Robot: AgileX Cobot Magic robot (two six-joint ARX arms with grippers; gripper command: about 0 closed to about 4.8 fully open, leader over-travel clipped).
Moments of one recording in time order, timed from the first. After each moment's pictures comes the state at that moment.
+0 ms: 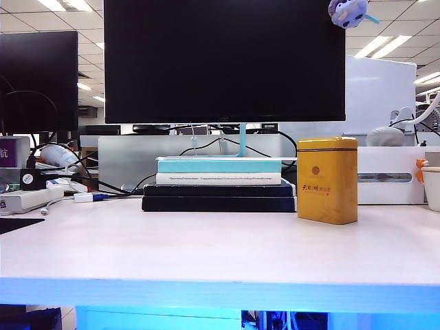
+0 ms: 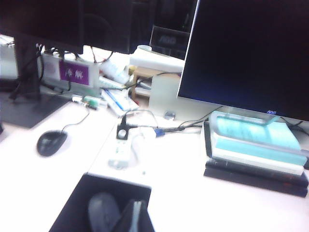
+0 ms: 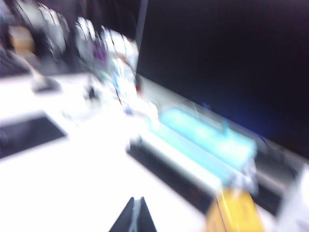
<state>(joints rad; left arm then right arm) 0.12 0.22 1.02 -0.85 0.07 -0.12 0.63 0.57 0.75 -0.21 -0.01 -0.19</state>
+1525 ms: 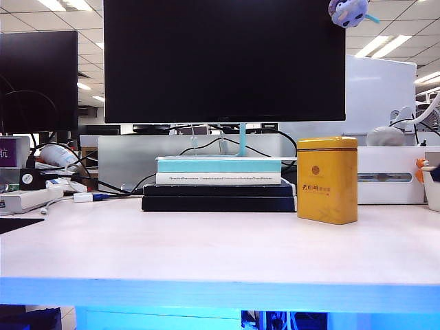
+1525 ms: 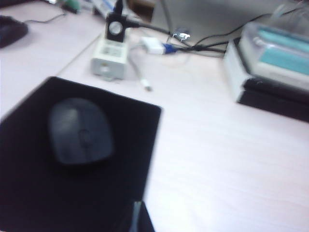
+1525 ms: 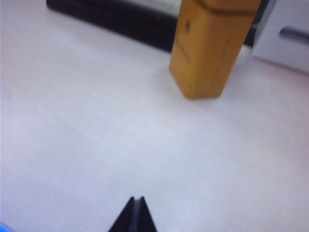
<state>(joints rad) 0.12 0.06 0.01 -0.13 0.10 -0.17 0.63 0.29 0.01 0.01 0.29 -0.05</state>
